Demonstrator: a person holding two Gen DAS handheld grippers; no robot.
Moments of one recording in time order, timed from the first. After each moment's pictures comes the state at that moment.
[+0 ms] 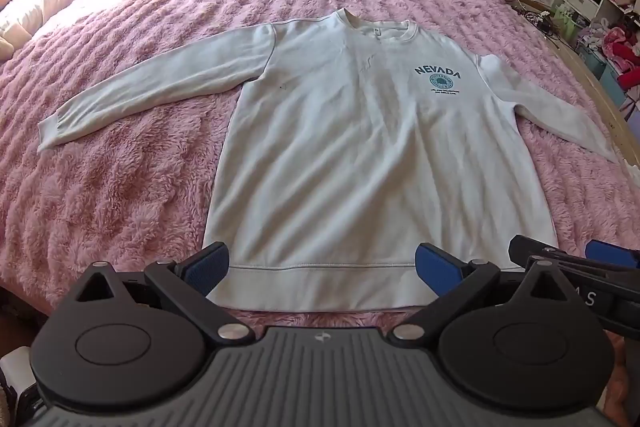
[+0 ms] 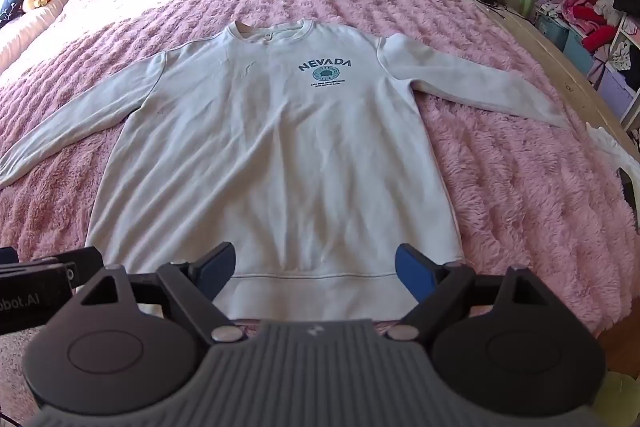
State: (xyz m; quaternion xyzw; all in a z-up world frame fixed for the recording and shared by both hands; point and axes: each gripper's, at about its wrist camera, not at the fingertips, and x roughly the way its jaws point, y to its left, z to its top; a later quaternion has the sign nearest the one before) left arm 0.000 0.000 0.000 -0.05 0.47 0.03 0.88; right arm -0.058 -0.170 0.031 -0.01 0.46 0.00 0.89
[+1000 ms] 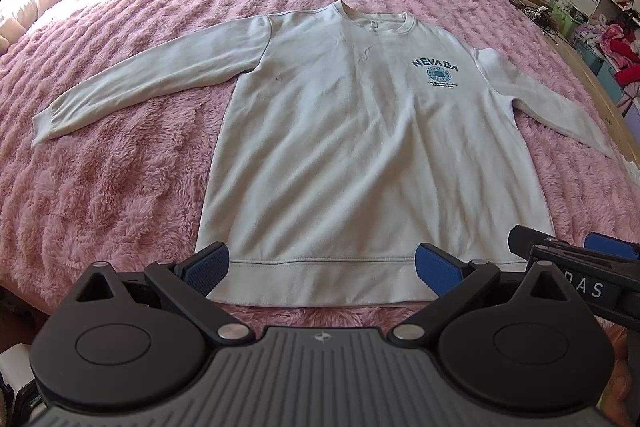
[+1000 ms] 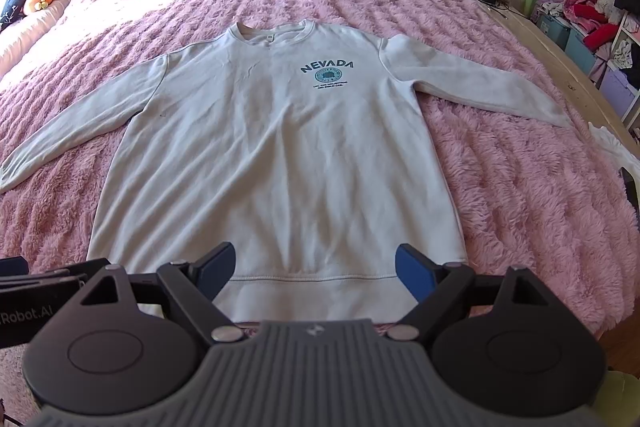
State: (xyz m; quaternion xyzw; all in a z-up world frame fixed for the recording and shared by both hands) left arm -0.002 -0.002 -0.012 -0.05 0.48 0.02 0.88; right arm -0.055 -0.169 0.033 0.00 0.46 0.01 0.89
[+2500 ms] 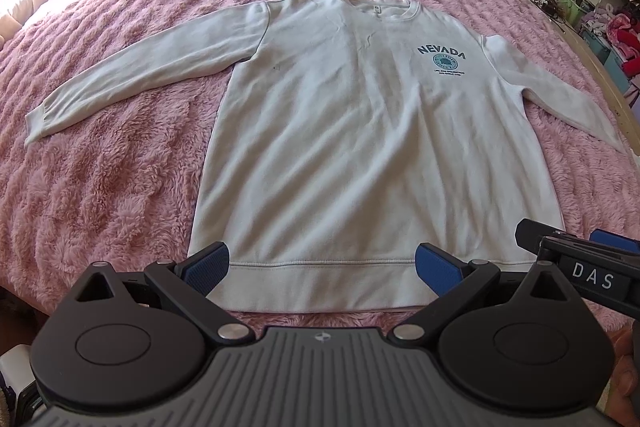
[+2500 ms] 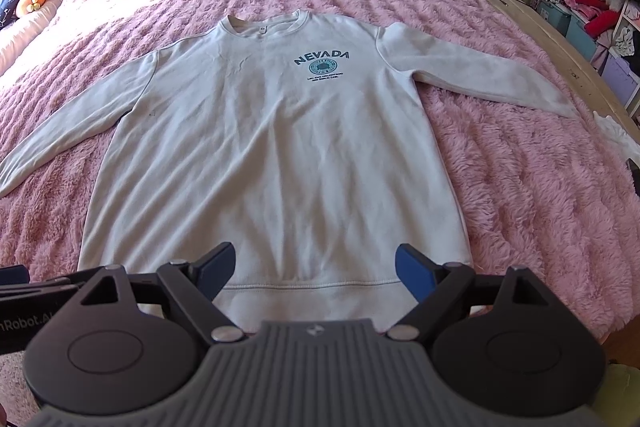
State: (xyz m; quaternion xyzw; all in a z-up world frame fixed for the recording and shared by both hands) left arm 0.020 -0.004 -0.021 -0.05 0.50 0.02 0.86; right arm -0.037 -0.174 0.024 0.01 0.48 0.00 0.88
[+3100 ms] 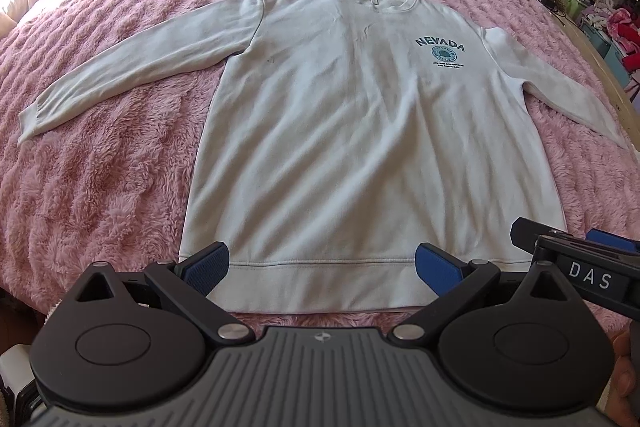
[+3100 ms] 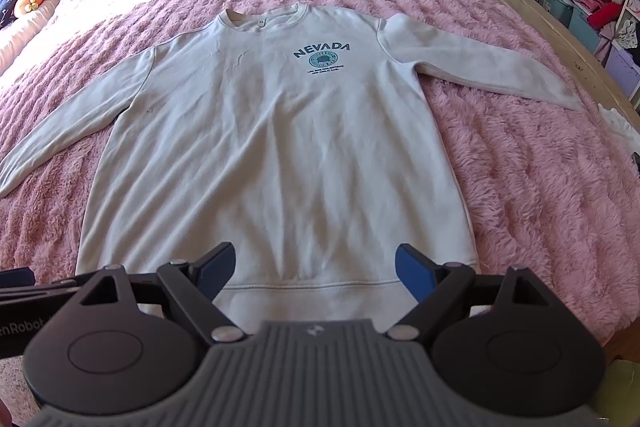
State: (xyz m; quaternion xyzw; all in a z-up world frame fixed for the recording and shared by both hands) left arm 0.028 -0.008 -0.028 -0.05 0.51 0.02 0.86; right arm -0.027 -0.177 0.014 0.02 0.48 0.00 0.87
